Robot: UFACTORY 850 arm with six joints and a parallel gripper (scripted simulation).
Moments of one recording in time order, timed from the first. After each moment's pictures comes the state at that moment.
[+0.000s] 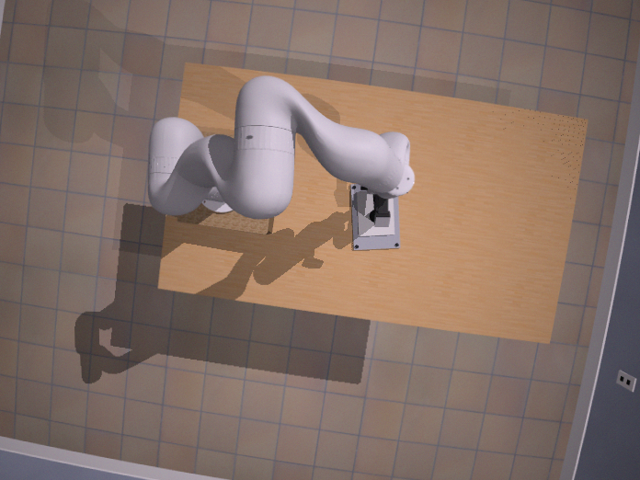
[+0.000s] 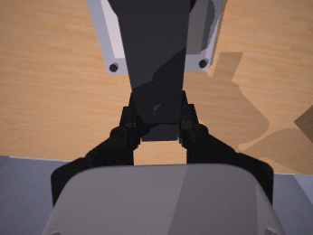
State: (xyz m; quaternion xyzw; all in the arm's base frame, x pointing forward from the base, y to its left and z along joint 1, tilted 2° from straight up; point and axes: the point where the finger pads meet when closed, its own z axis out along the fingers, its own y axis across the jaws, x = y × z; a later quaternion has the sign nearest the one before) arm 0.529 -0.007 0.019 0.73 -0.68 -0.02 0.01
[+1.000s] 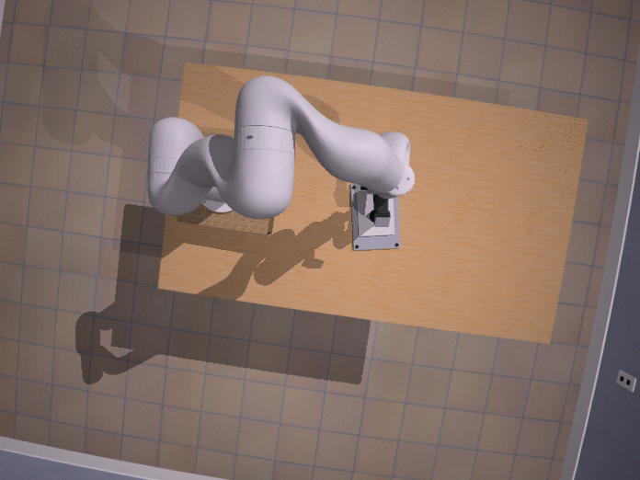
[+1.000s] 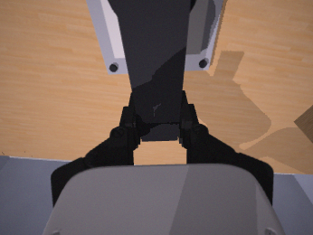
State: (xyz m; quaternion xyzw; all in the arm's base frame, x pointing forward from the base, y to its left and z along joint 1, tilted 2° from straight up) arm 0.529 -0.007 0.019 0.73 -0.68 -0.02 0.01
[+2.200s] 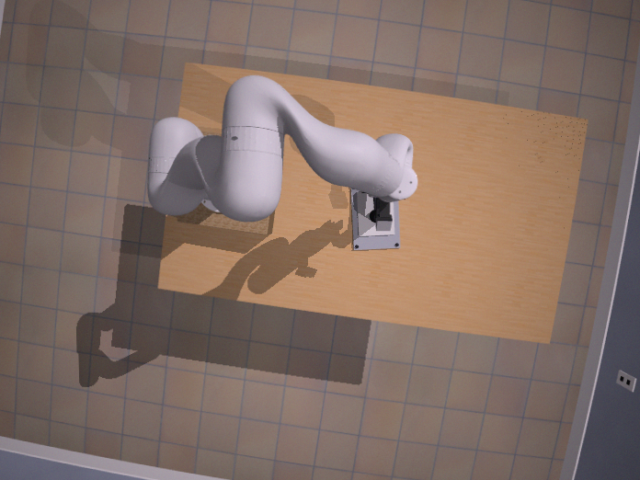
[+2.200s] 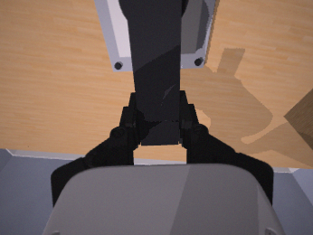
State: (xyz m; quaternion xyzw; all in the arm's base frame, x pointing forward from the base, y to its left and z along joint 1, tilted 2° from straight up) arm 0.531 -0.018 0.048 0.73 -0.68 -0.02 0.01
